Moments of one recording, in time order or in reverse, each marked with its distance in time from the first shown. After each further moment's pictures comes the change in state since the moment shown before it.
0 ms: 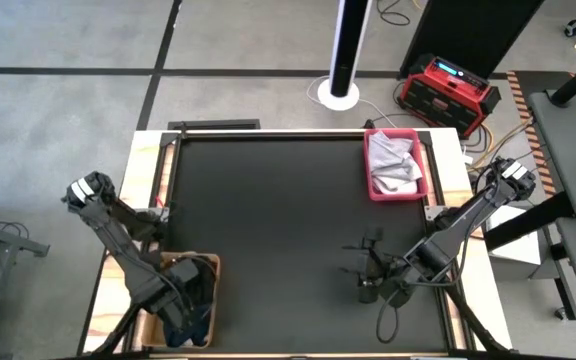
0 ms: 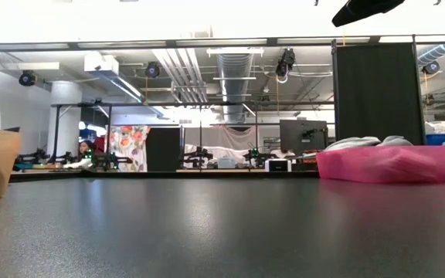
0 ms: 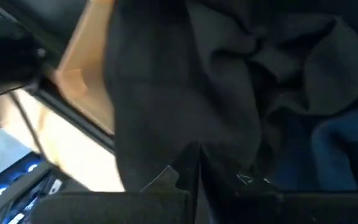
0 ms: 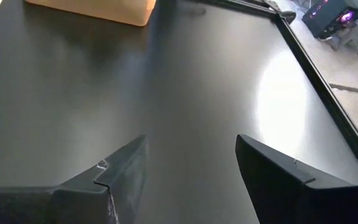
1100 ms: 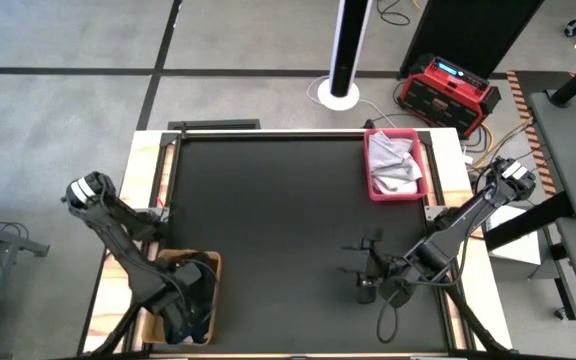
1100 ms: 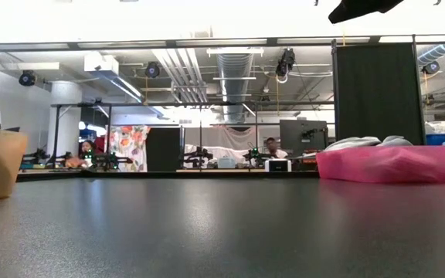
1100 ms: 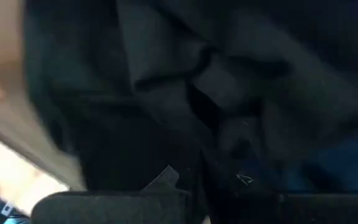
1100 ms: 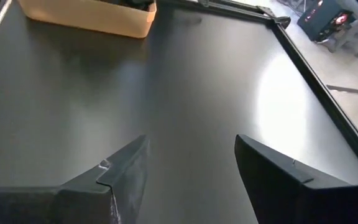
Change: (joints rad) left arm -0.021 -0.003 -0.140 0.251 -0.032 -0.087; right arm 0.000 0.000 -0.012 0.052 0.023 0.002
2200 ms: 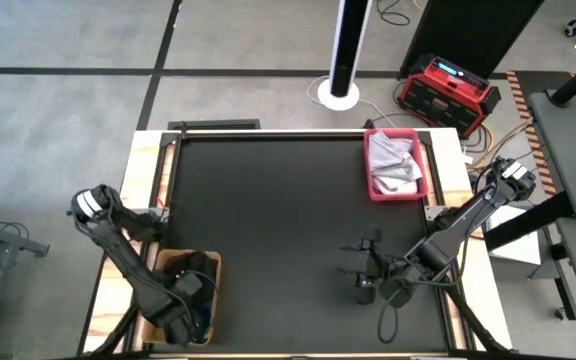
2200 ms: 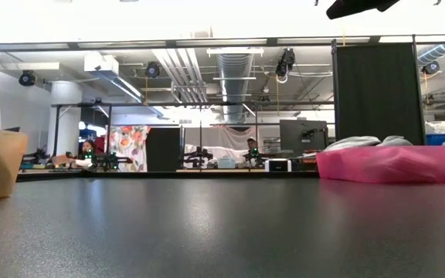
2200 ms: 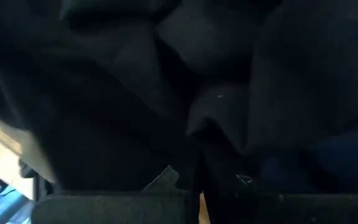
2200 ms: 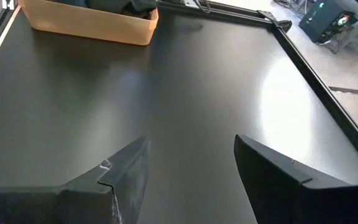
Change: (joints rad) left arm -0.037 0.134 0.057 0.031 0.091 -0.103; right arm 0.000 0.000 0.000 0.037 0.003 -0.003
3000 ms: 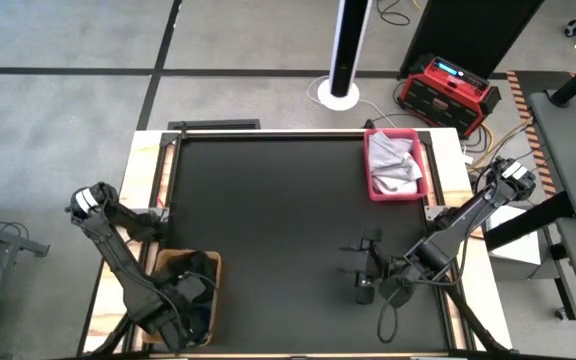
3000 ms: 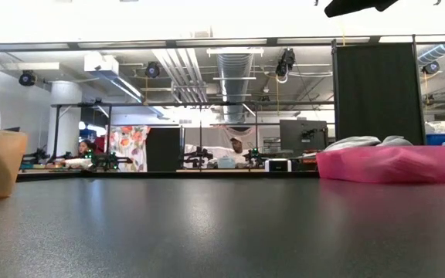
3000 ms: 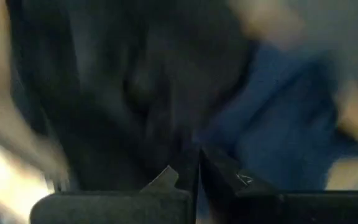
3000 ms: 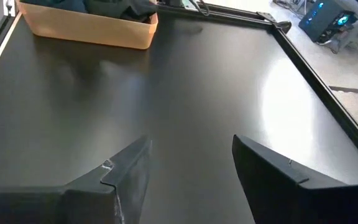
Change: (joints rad) left arm 0.000 -0.023 0.198 -0.150 -0.161 0.094; right arm -0.004 0.000 0.000 0.015 0.001 0.002
